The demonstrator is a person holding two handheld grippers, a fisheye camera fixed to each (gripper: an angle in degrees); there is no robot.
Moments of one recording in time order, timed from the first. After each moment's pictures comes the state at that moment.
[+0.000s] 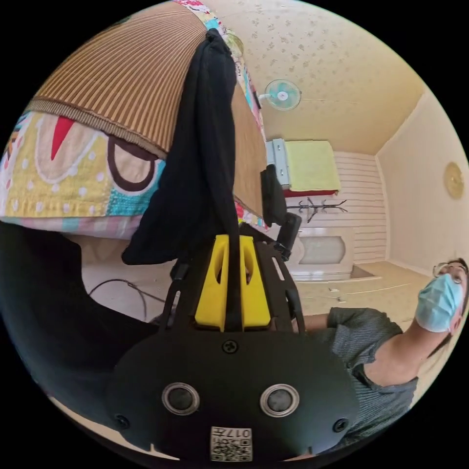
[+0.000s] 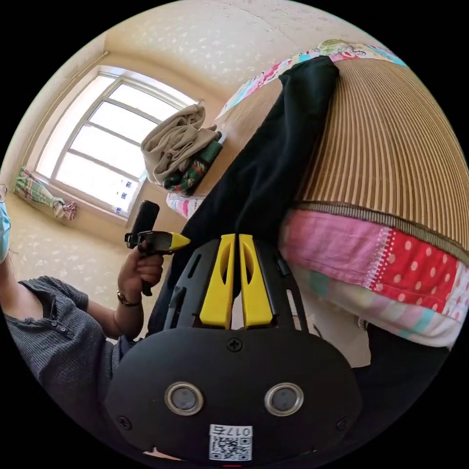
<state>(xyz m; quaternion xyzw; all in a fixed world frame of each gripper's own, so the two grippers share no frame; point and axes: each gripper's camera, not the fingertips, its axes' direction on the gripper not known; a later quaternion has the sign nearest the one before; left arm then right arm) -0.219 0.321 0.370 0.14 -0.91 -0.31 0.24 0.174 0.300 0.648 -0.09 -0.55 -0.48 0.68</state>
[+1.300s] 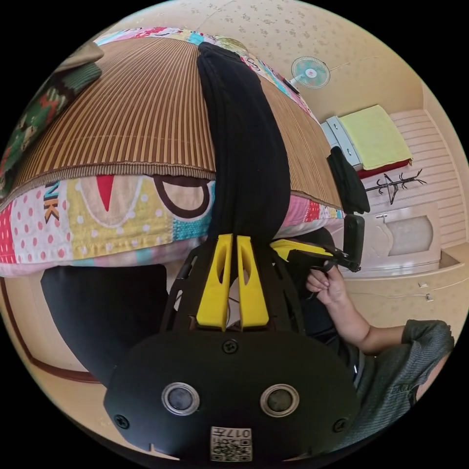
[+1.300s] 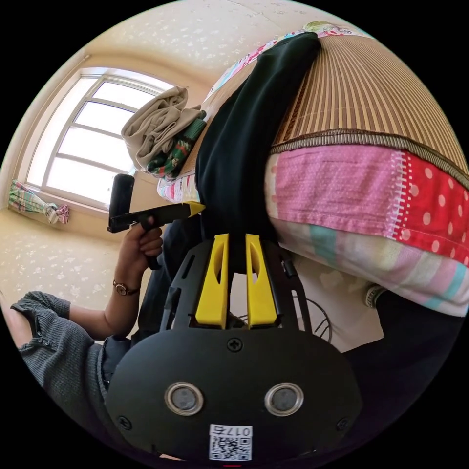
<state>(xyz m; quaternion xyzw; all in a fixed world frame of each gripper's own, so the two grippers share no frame) -0.258 0.337 0.341 -0.02 -0.94 -0.34 -0.02 0.174 0.296 0.748 -0.16 -0.52 -0.47 0.70</state>
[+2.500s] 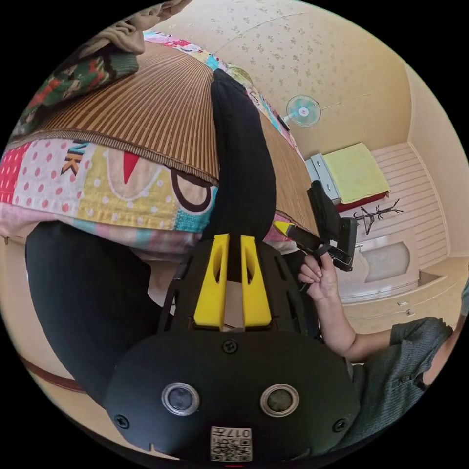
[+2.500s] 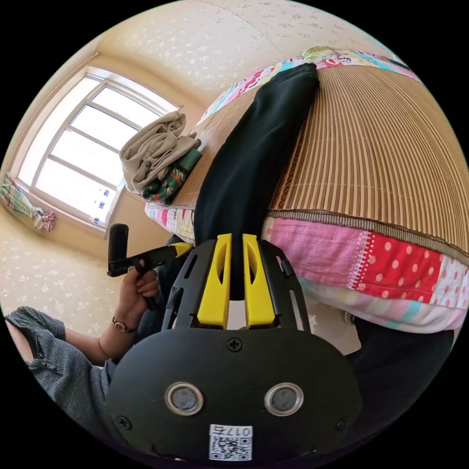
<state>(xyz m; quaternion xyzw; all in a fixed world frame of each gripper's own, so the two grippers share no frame) -0.247 0.338 0.354 0.04 -0.97 -0.23 0.04 0.187 0.260 0.703 -0.06 -0.50 -0.44 0.74</state>
